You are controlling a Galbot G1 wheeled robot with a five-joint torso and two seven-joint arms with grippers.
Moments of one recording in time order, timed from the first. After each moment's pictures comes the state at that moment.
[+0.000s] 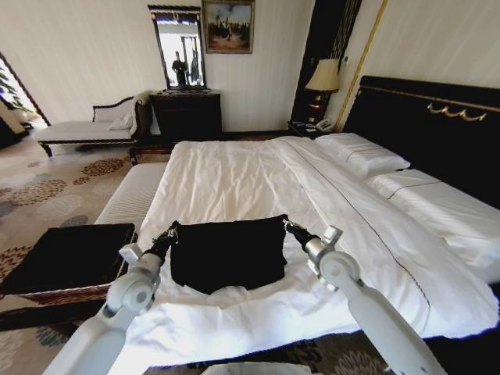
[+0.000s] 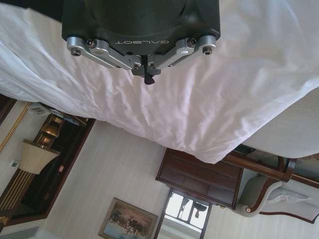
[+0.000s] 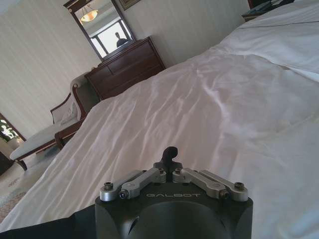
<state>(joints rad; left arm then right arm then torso) 1.15 -0.97 -0.36 -1.93 -0.98 0.20 -0.35 -0.96 0.99 0.19 1.83 1.16 -0.28 0.32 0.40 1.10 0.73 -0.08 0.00</state>
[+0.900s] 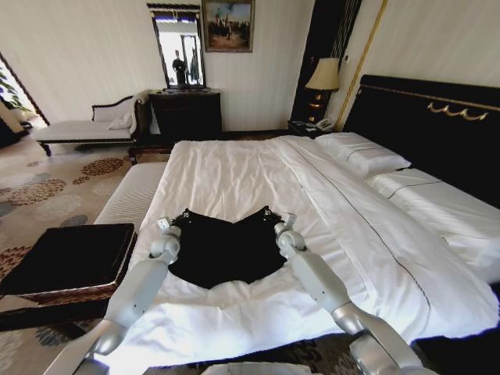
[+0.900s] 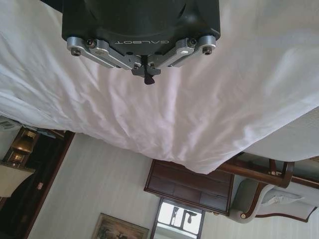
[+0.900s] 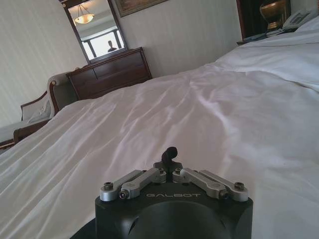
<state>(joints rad) 0.72 -1.11 -0.17 -1.33 -0.86 0.13 -0.22 -0.62 1.28 0.05 1.20 0.79 -0.10 0.19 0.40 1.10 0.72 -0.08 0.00</state>
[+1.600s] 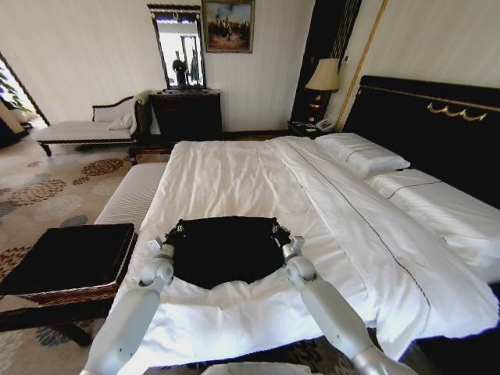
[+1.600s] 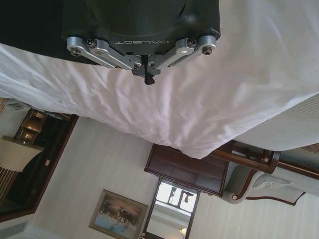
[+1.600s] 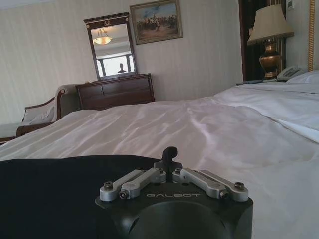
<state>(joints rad) 1.11 -1.12 -0.36 -1.65 -0.78 0.04 -0.19 -0.97 1.20 0.13 1.52 0.55 0.03 0.20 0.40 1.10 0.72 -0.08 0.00</state>
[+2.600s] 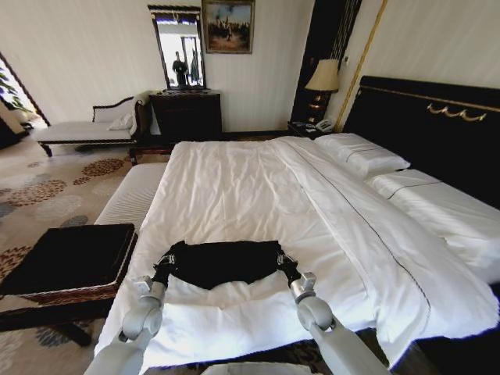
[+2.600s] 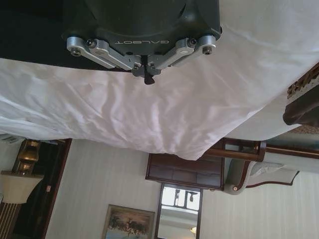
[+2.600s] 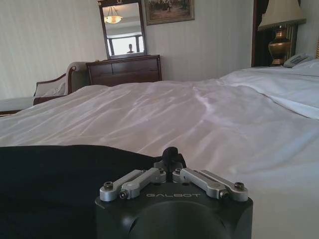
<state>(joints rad) 1.44 -1.13 -0.45 -1.82 -0.56 -0.03 -0.18 -1.30 1.13 0.18 1.74 0.46 0.06 0.19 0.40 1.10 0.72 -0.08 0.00</state>
